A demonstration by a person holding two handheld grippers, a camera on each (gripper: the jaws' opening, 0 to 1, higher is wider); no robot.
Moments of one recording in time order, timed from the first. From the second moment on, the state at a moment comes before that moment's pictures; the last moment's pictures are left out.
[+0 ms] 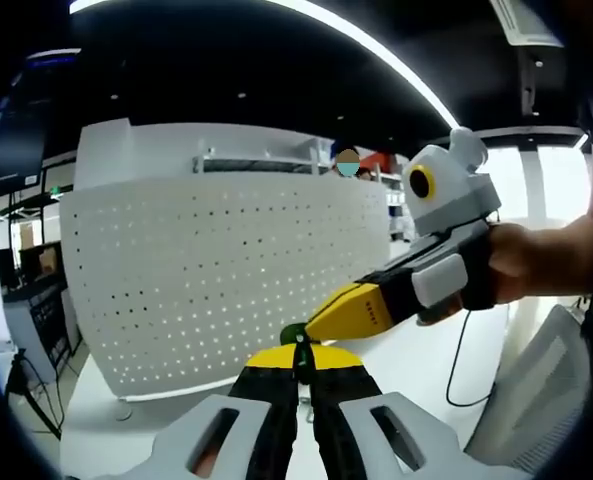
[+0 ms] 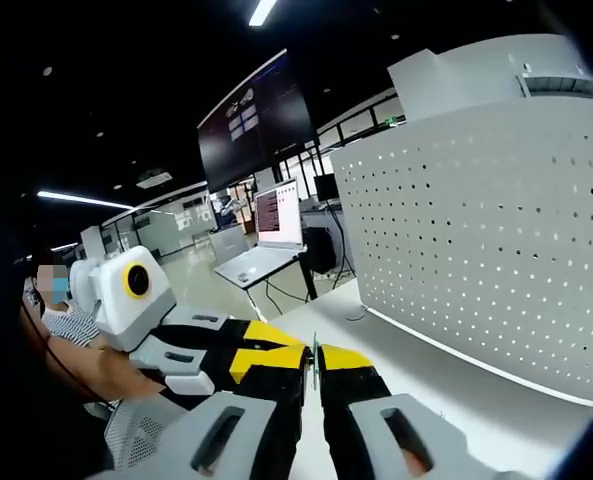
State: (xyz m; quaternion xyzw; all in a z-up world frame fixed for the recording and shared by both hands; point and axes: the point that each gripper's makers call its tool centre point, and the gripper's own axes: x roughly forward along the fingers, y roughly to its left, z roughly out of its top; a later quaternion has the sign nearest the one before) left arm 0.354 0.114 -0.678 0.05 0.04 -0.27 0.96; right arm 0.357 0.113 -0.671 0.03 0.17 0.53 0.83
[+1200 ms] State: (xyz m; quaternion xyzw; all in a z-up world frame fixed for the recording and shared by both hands) left arm 0.406 0.192 -0.612 0.05 -0.01 -0.17 0.98; right arm 0.364 0.043 -0.673 -0.01 0.12 0.45 0.88
